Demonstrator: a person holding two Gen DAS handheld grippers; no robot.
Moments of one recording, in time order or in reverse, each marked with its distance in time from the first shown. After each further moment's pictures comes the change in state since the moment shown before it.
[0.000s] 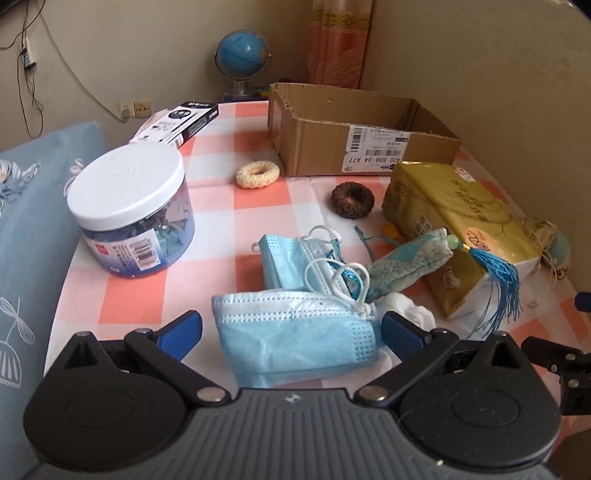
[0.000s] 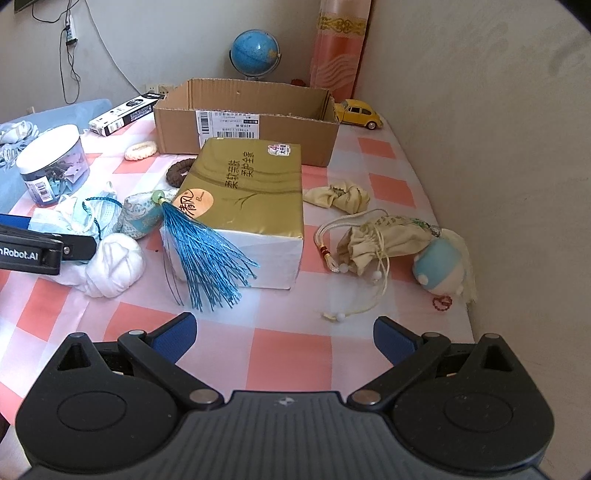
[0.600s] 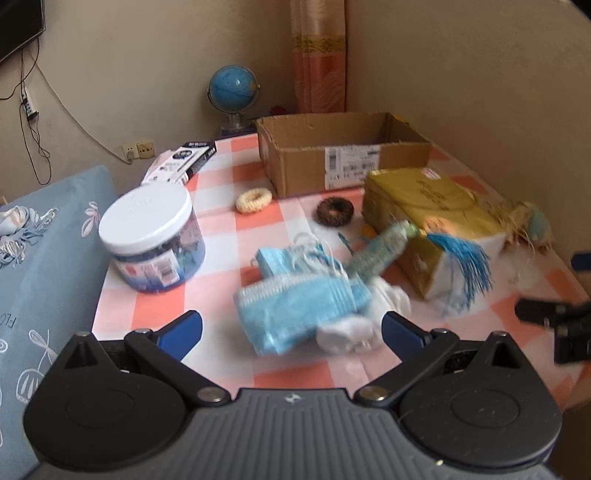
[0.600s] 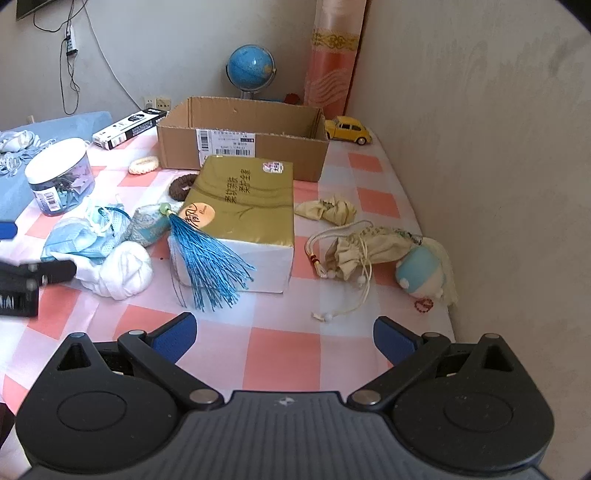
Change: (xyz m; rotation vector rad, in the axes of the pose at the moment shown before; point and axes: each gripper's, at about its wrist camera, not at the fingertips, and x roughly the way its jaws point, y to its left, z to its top) left arm -0.050 -0.020 -0.023 0.106 -0.080 0.045; right arm -0.025 -0.003 -0.005 0.004 -0.047 -0.018
